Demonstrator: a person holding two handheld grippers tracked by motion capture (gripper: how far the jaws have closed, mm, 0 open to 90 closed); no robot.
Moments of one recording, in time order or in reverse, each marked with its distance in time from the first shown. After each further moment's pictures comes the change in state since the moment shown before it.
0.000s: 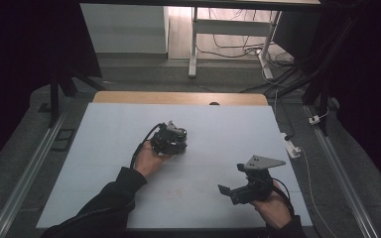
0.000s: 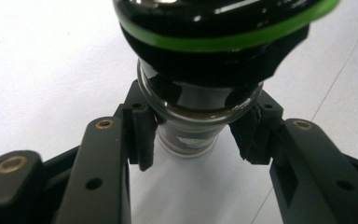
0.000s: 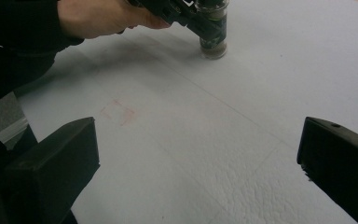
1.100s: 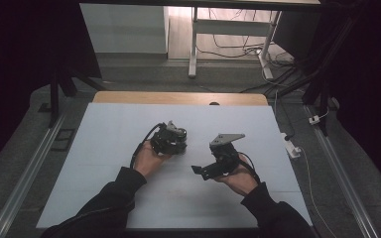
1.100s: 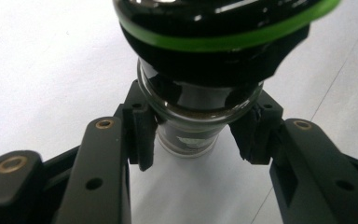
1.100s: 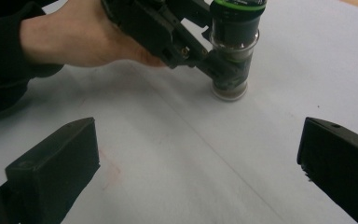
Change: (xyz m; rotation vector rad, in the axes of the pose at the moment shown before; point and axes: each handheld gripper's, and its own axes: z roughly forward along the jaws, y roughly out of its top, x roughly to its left) left arm 0.001 0.000 0.000 0.001 -0.003 0.002; right arm -0.005 0.056 0.084 0.072 0.046 -0.062
